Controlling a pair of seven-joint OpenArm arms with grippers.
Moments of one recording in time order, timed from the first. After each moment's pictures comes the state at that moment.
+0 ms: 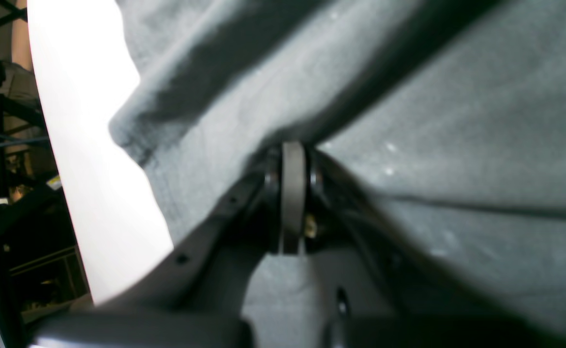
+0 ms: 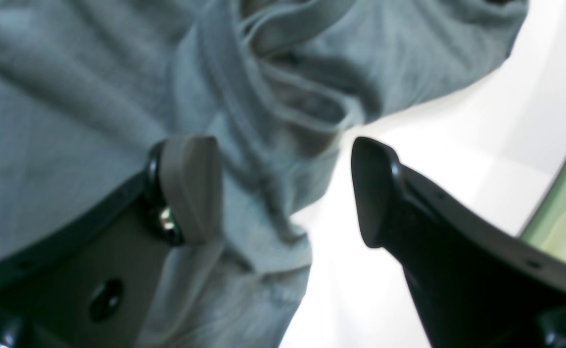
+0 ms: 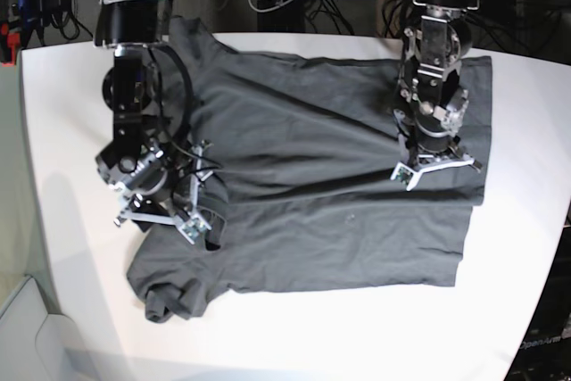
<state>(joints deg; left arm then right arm) 1.0 -5.8 -2.3 80.0 34.5 -18.0 31.8 9.6 1.2 2.0 92.0 -17.4 40.2 -54.8</state>
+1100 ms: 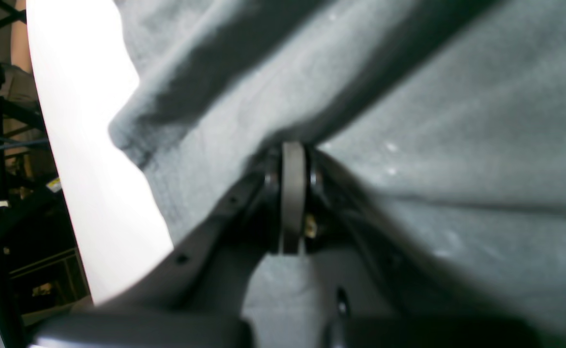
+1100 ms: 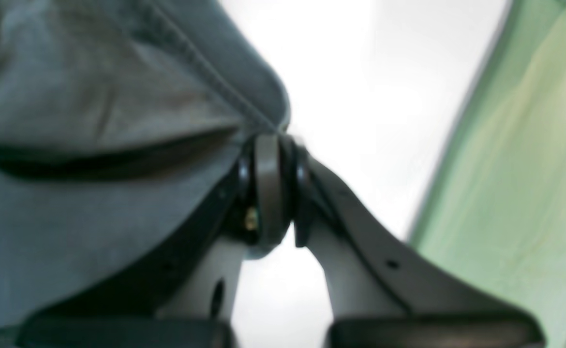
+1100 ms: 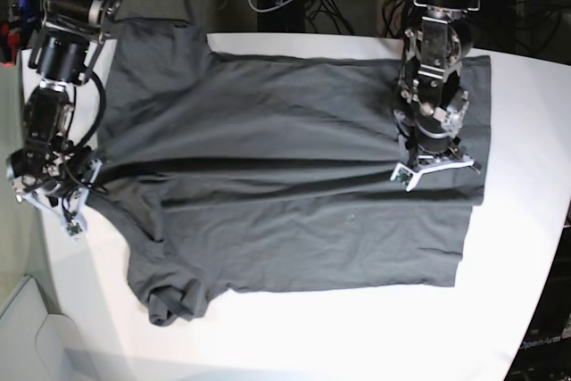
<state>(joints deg) 0.7 -6.0 -2.3 79.9 34.5 -18.2 31.7 16.4 14.6 23.0 71.6 -16.9 40.4 -48.4</state>
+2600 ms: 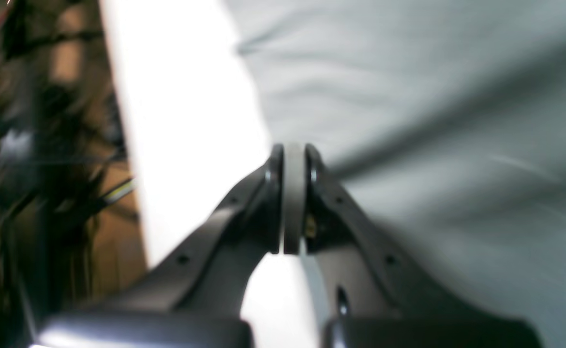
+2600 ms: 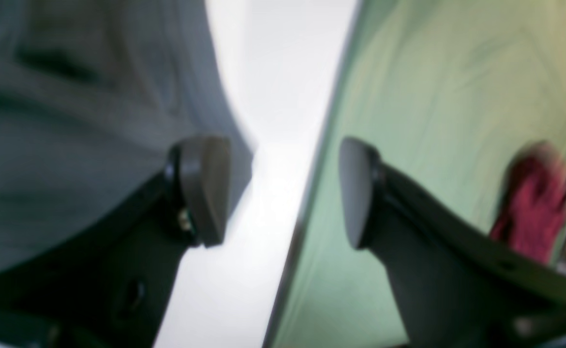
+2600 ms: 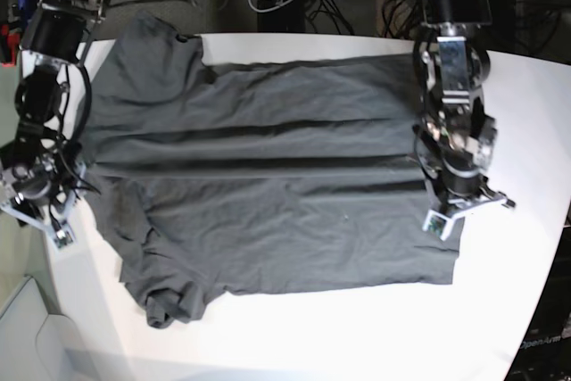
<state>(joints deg) -6.3 -5.6 -9.8 88.4 33.4 -20.3 34.7 12.6 14.1 18.9 90.7 -17.8 39.9 -54.7</state>
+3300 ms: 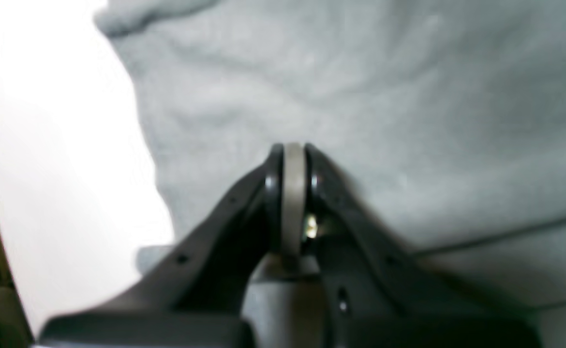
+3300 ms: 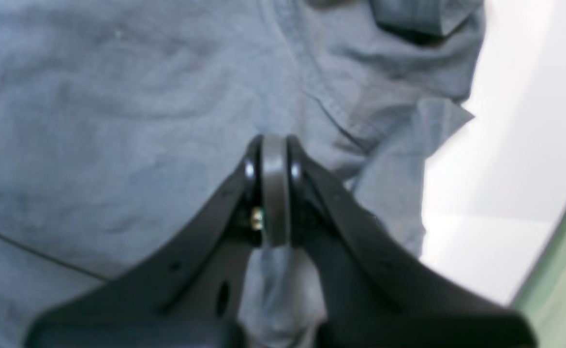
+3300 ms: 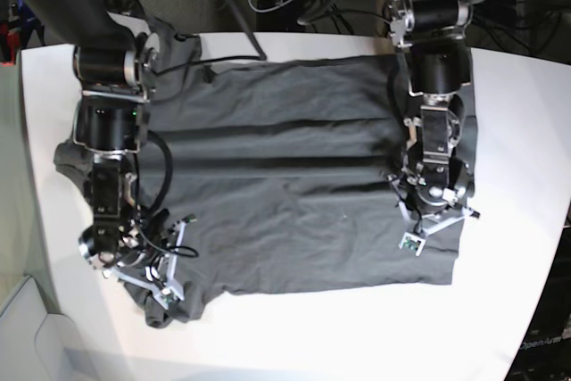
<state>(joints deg) -20.7 -0.7 -13.0 61.5 33.6 -20.0 34.6 32.2 3.7 9.4 59.6 -17.8 39.9 -46.0</state>
